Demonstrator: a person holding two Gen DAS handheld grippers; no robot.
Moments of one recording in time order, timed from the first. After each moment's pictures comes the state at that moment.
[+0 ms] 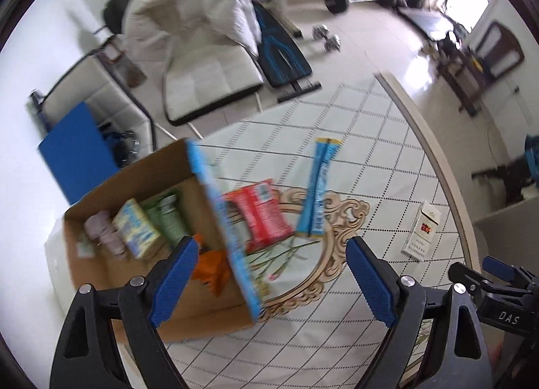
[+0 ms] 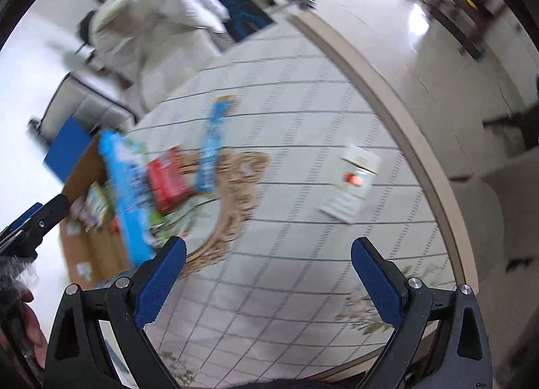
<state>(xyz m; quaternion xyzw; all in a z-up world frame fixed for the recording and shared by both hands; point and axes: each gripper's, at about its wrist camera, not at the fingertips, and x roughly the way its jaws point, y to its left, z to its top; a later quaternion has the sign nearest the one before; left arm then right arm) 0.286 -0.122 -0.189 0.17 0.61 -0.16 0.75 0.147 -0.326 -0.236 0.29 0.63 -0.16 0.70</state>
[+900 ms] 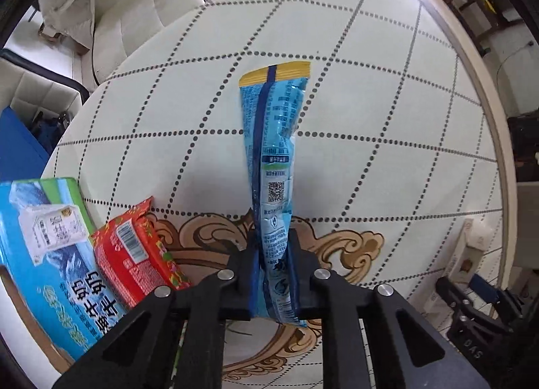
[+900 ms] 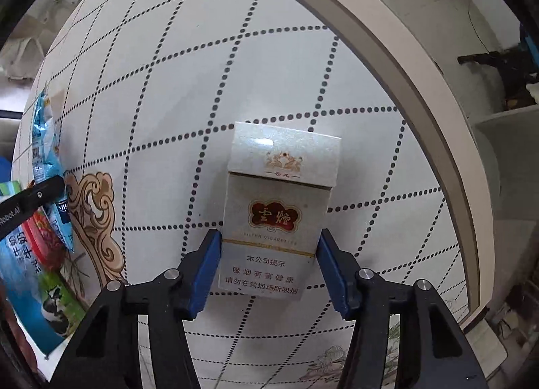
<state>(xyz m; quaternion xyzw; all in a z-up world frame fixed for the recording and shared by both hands) 0.321 -0.210 -0.369 0.20 0.71 -0.17 0.65 0.164 -0.370 -0.408 0.29 0.71 -0.20 0.61</state>
